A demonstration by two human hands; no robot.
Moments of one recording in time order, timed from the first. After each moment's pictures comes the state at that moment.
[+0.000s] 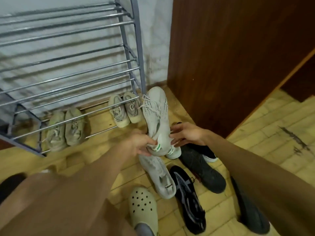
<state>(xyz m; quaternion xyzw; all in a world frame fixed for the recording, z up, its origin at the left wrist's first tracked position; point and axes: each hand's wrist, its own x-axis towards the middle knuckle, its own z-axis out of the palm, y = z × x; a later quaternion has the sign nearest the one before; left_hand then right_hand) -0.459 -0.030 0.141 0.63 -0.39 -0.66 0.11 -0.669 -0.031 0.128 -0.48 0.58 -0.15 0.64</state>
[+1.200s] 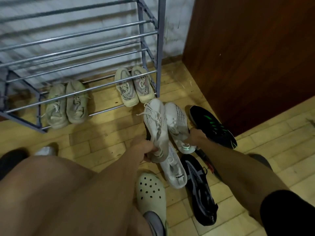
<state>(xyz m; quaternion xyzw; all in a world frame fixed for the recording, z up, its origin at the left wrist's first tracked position) -0.428 -0.015 0.047 0.72 -0.32 -0.61 0.06 -0.647 -0.049 -0.036 -0.52 0.76 0.15 0.36</state>
